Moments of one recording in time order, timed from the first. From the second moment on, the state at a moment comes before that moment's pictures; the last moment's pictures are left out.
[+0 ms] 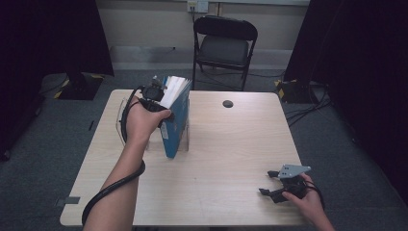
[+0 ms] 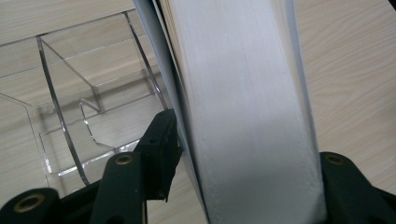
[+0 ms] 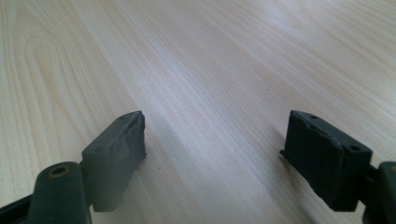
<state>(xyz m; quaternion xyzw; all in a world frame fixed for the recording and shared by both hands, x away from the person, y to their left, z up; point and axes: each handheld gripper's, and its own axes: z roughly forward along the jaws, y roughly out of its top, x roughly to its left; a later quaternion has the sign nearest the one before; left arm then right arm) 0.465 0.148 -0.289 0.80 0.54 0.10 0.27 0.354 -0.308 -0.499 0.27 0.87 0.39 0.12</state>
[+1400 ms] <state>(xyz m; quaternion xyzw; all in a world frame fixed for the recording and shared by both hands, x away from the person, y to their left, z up) 0.445 0.167 -0.287 0.80 0.51 0.08 0.30 0.354 -0.308 -0.499 0.27 0.87 0.39 0.12</state>
